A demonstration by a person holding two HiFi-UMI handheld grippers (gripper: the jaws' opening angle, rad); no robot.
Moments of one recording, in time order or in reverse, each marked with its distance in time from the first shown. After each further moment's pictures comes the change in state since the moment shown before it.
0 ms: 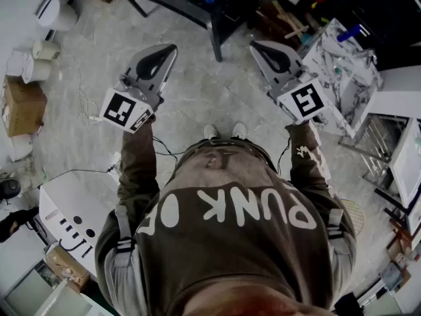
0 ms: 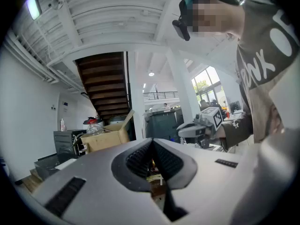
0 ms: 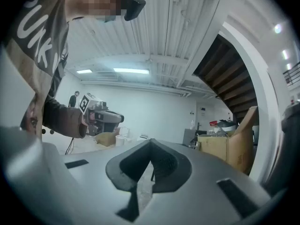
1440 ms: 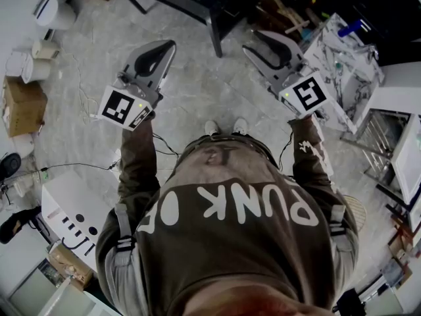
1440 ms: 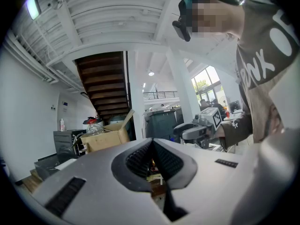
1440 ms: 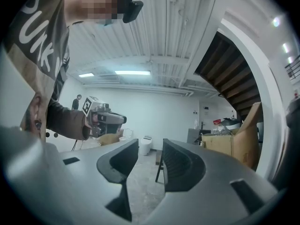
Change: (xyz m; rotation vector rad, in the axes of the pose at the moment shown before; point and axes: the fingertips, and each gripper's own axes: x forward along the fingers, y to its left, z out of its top) left arm 0.002 0.004 0.002 0.002 0.007 -0.001; right arm 0.004 0.001 0.000 0.031 -0.013 0.044
